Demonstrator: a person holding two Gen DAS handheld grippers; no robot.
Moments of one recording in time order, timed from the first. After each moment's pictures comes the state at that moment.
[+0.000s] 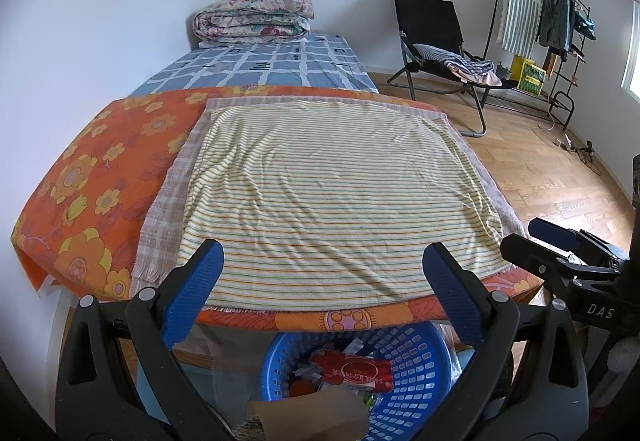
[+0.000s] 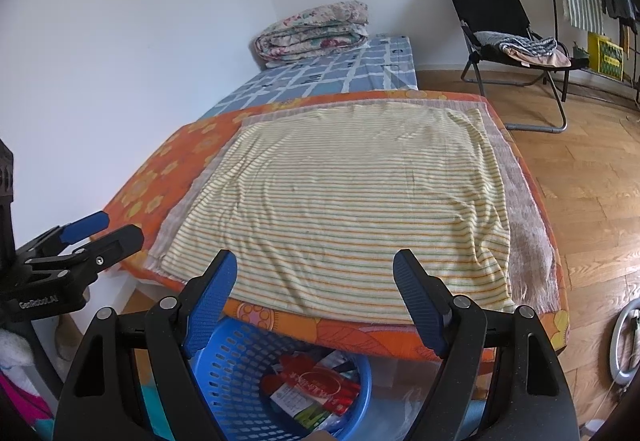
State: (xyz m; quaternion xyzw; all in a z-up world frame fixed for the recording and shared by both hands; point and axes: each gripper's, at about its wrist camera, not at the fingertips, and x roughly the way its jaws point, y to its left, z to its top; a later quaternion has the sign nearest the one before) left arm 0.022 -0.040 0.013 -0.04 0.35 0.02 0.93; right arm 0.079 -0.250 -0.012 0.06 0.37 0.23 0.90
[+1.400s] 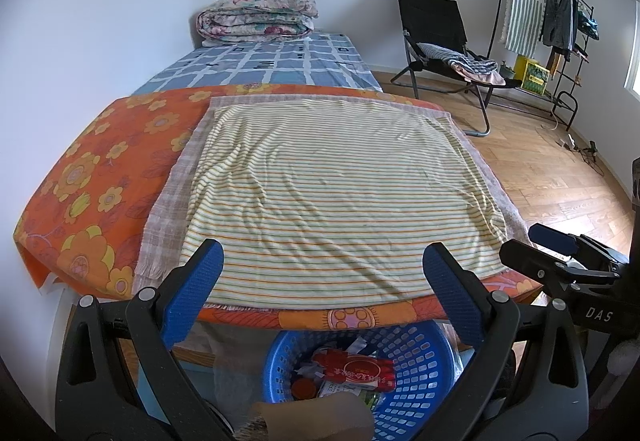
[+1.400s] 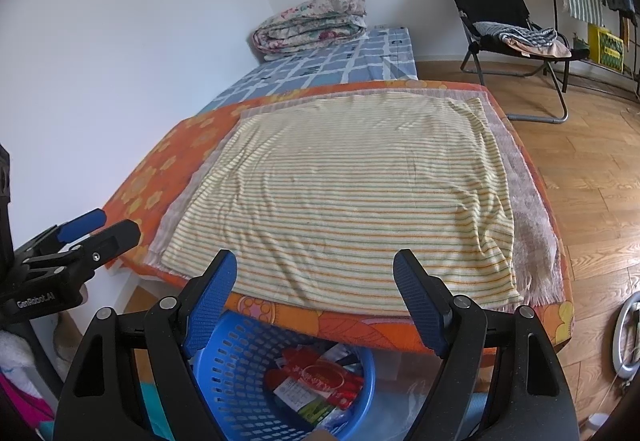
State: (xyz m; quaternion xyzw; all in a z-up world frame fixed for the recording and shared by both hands) left arm 0.020 -0.037 0.010 -0.04 0.35 0.02 0.93; right arm 0.076 -0.244 -0.018 0.06 0.39 0.22 0.89
